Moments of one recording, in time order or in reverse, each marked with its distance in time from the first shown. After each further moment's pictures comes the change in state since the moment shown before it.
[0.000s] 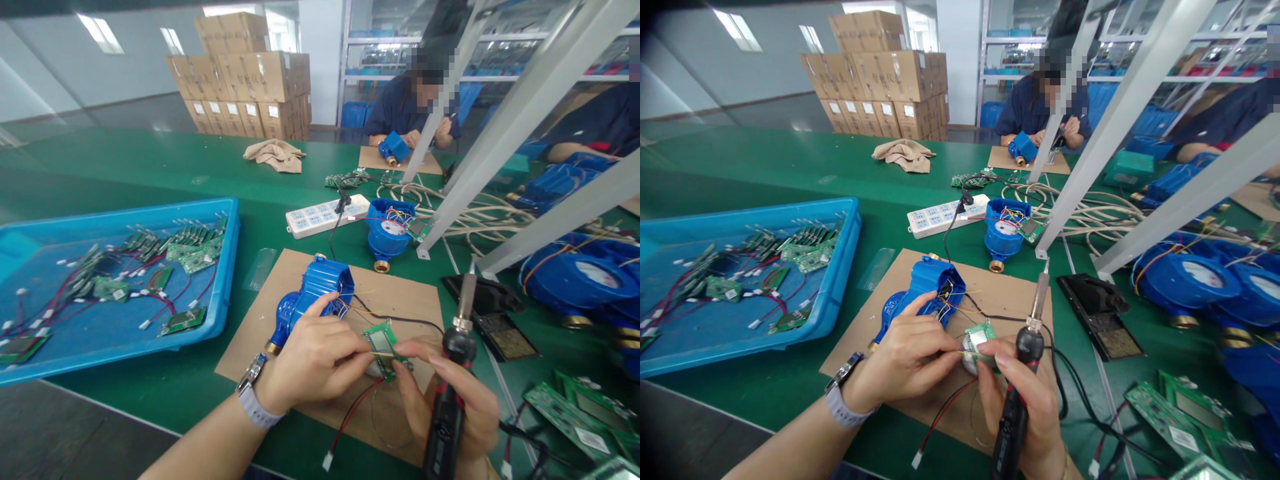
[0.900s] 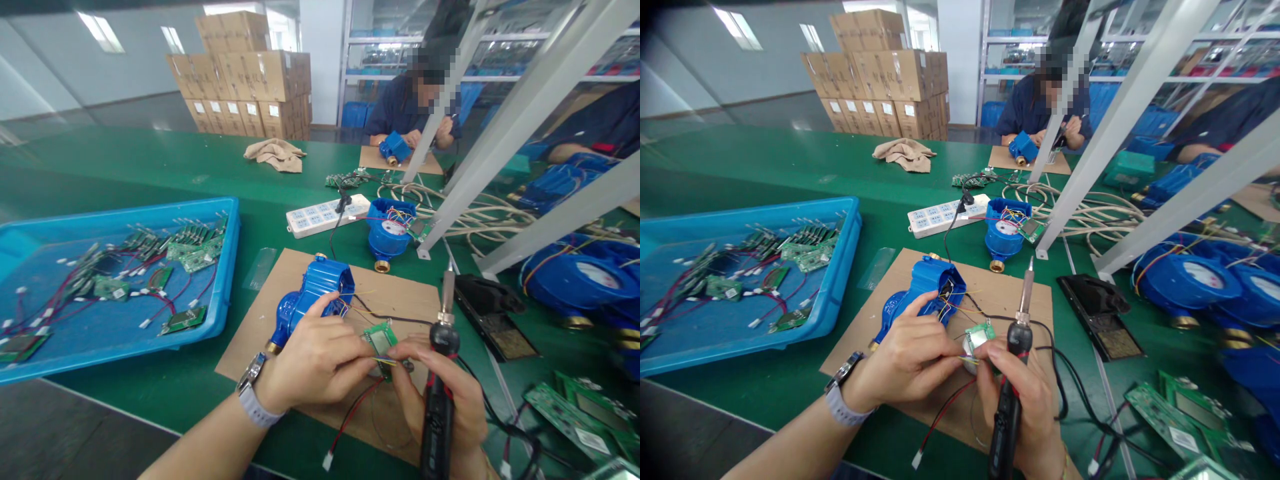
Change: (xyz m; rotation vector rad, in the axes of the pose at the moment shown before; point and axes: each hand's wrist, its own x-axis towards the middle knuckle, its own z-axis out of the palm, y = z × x) left_hand -0.001 -0.001 0.000 0.011 -0.013 0.068; right_hand -0.005 0.001 0.002 0.078 -0.106 0.073
